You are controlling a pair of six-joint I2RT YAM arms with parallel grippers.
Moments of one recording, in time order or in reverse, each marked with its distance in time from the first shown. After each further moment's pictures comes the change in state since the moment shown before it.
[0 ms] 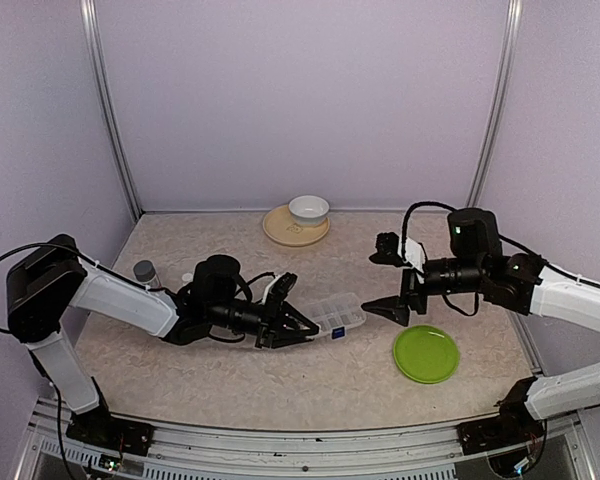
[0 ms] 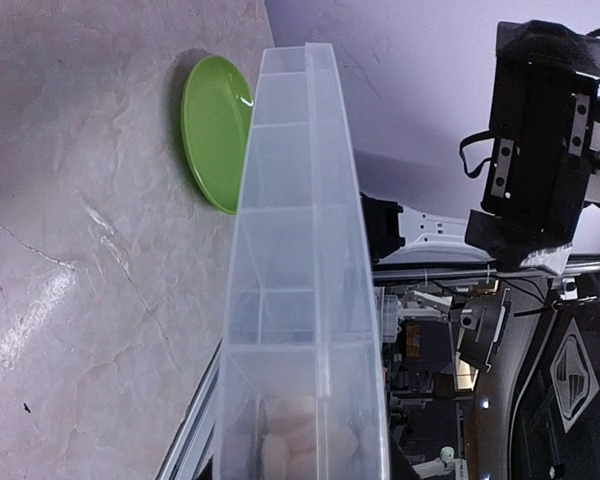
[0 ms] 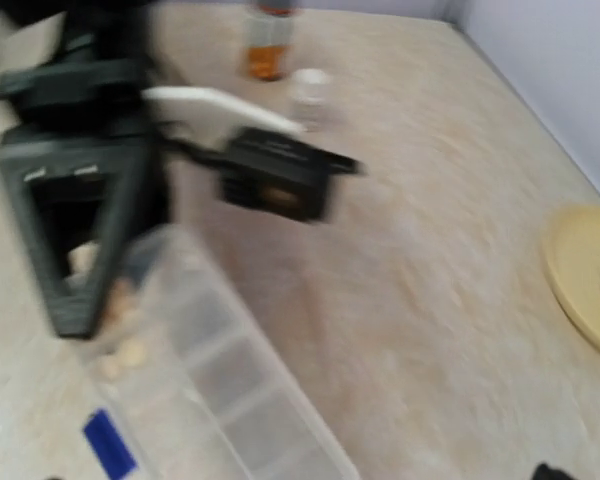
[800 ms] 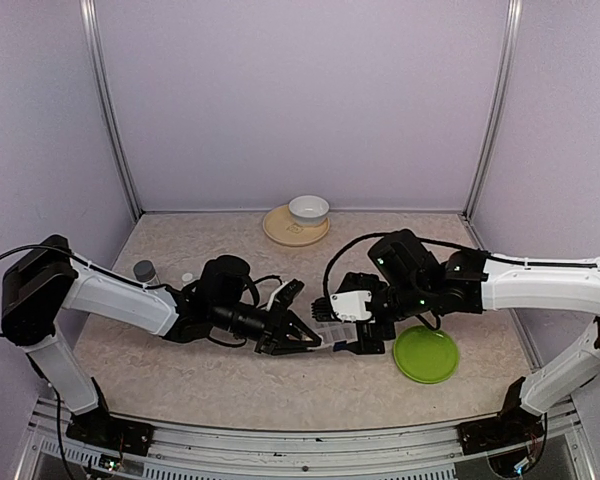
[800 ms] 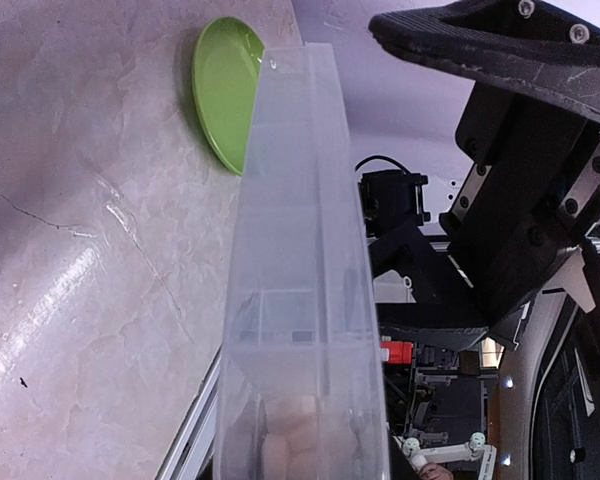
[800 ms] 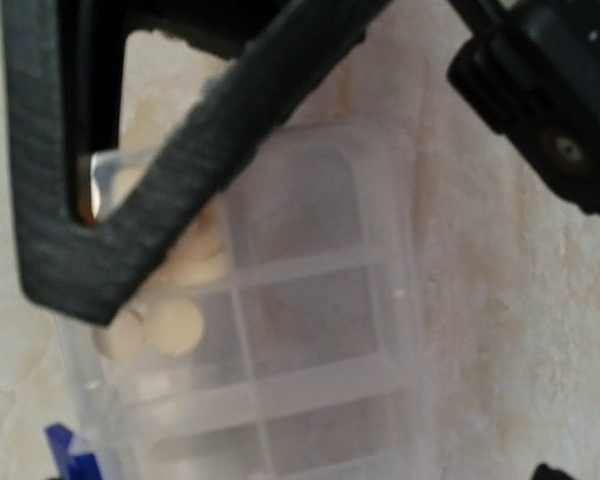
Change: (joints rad) left arm -0.043 -0.031 0.045 -0.198 0.002 0.111; right arm 0.298 0.297 0.198 -0.259 0.367 -0.301
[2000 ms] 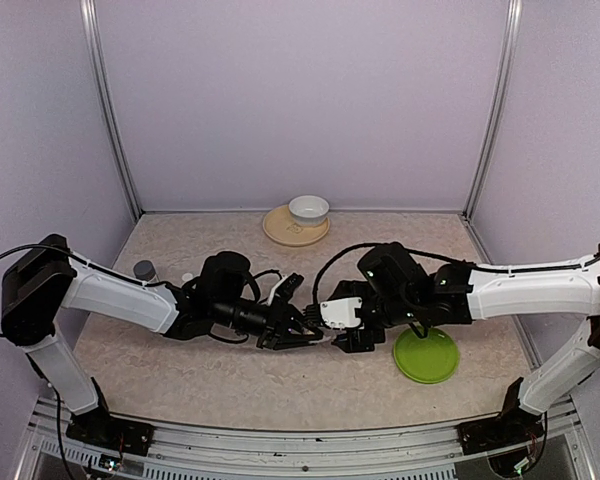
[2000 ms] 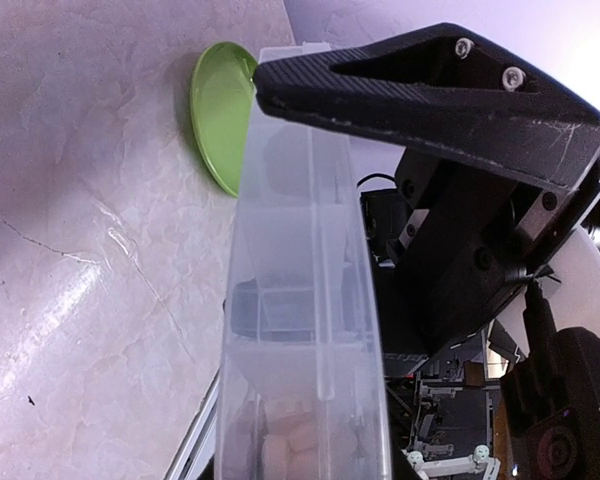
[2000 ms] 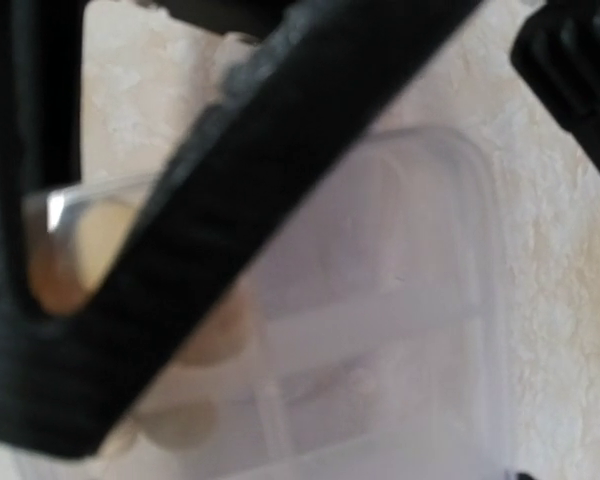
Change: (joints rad) left arm 0.002 -0.002 0.021 -0.006 -0.033 0.002; right arm 0.026 0.061 -0.044 0.140 0.116 -0.010
